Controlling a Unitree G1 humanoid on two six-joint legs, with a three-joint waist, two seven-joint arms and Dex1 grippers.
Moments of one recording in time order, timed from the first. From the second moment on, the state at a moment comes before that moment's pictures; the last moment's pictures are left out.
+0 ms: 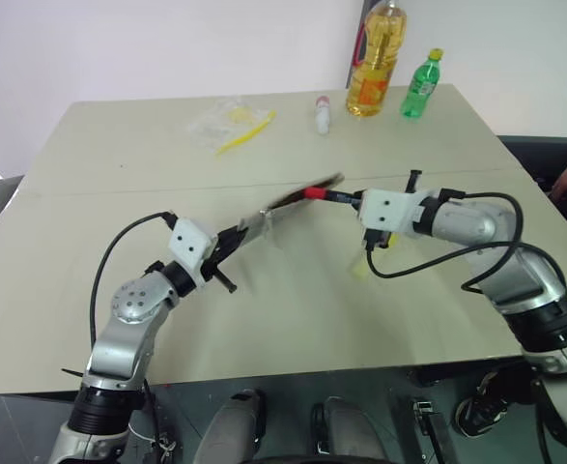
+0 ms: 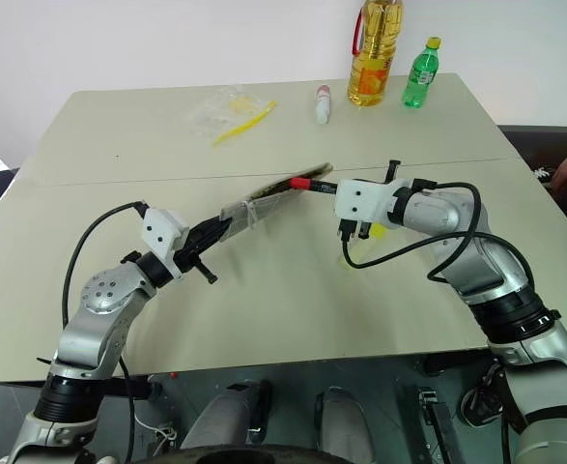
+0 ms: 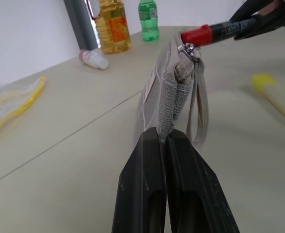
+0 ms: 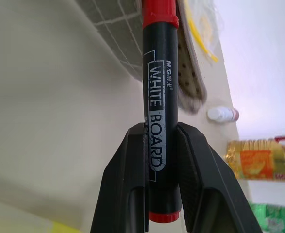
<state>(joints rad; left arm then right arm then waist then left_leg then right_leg) -0.16 0.41 -0.04 -0.26 -0.22 0.17 -0.60 -0.59 -0.85 0.31 -0.09 -0.29 0.09 0.76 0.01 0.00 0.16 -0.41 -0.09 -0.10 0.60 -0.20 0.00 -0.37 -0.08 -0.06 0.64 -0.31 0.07</state>
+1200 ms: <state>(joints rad) -0.22 0.33 -0.09 -0.12 -0.07 0.05 -0.48 -0.58 -0.63 -0.04 -0.11 0.07 1.00 0.77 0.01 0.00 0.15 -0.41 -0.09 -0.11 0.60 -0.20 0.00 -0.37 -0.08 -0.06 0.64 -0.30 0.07</state>
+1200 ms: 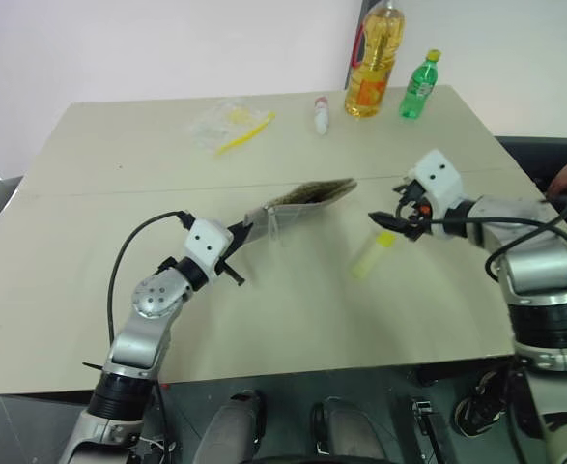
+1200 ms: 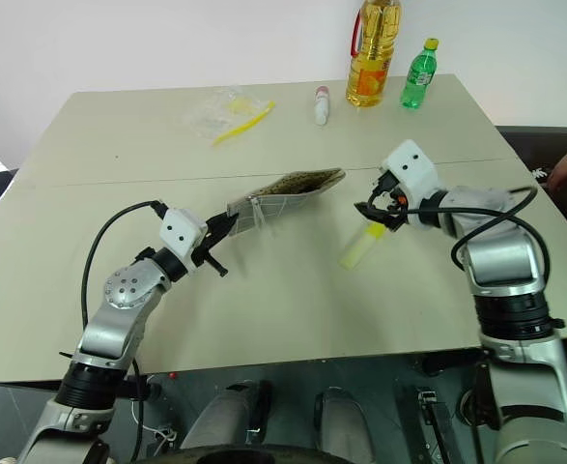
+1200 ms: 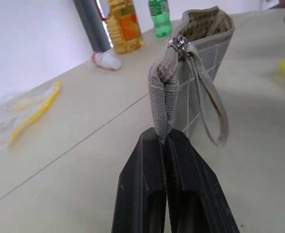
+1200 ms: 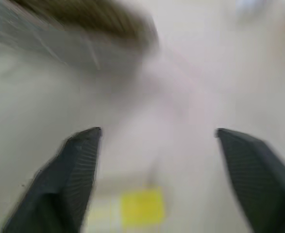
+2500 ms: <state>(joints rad) -0.24 0.32 -0.09 -0.09 -0.09 0.03 -0.50 -0.65 -0.62 0.10 -0.32 0.07 1.20 0.42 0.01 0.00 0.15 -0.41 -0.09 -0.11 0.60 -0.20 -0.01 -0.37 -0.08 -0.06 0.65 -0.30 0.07</state>
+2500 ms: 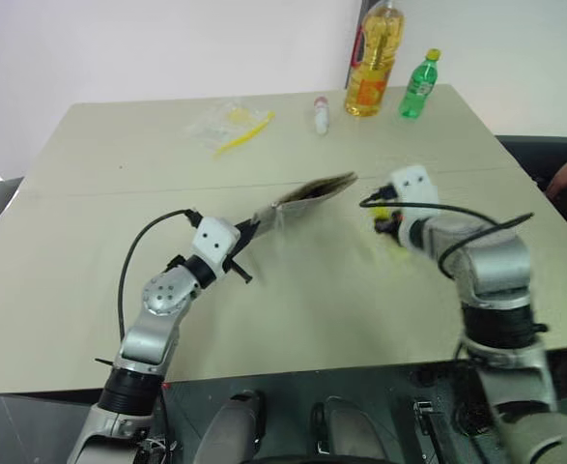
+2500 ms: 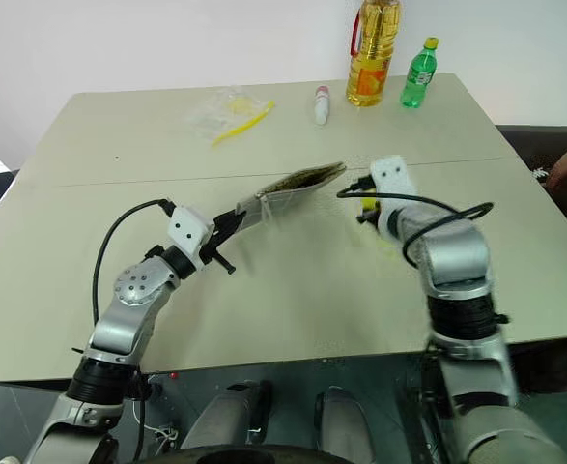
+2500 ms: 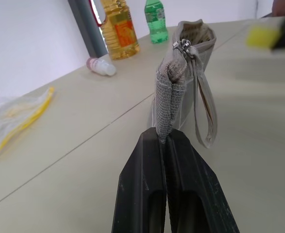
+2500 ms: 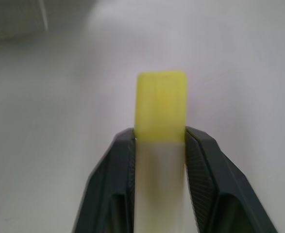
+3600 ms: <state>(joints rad) -0.25 0.36 -0.10 -0.17 -0.16 0.10 -0.61 -0.58 -0.88 0.24 -0.17 -0.23 0.07 0.75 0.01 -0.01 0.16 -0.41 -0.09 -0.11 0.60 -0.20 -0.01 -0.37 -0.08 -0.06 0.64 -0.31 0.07</state>
